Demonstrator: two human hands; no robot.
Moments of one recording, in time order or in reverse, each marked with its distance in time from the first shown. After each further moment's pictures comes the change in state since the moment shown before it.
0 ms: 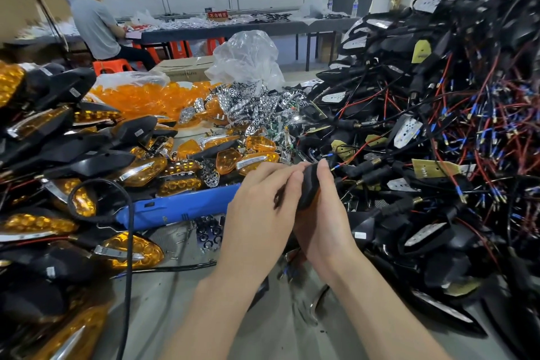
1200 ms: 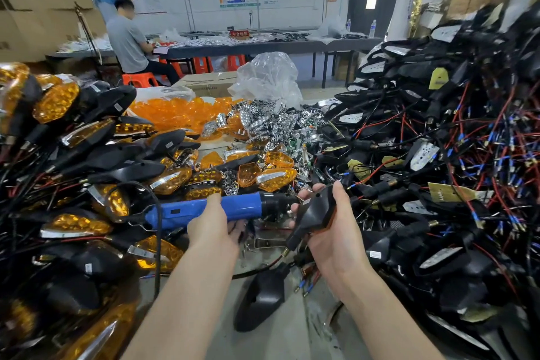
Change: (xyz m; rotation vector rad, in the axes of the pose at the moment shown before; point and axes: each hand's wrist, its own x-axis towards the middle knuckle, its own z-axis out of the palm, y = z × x) left_hand 0.021 -0.047 -0.036 -1.037 0.697 -1.245; right_hand 0.008 0.005 -0.003 0.094 -0.059 -0.011
